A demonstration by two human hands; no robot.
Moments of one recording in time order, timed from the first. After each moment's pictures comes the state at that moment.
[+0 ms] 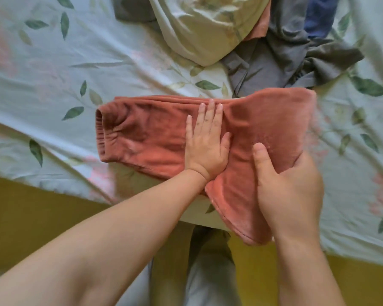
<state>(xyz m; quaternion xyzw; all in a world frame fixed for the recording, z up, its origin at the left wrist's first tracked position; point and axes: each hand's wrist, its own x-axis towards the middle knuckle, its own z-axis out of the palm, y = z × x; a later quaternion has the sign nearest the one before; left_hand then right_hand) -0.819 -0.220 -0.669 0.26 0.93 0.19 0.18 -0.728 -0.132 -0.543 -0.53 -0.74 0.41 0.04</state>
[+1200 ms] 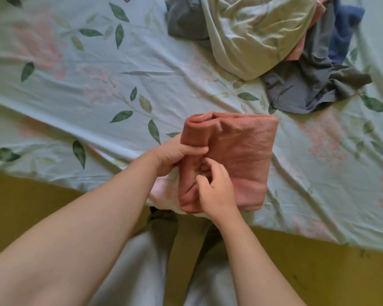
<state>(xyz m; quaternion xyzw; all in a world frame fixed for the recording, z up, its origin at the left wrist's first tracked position) -0.924 -0.415 -0.649 -0.04 0.57 0.55 0.61 -0.775 -0.331 -0.606 -0.38 -0.76 0.52 -0.11</state>
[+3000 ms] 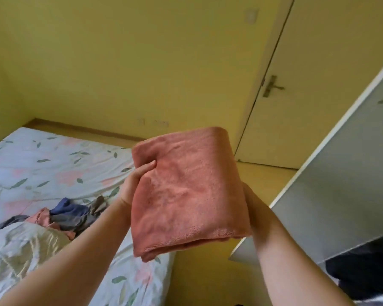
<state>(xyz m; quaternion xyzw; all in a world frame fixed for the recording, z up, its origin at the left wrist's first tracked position) -0.736 -0.279 -0.128 0.35 0.24 0.34 0.84 -0.506 -0.413 -0.127 -0.64 -0.15 0.55 0.52</state>
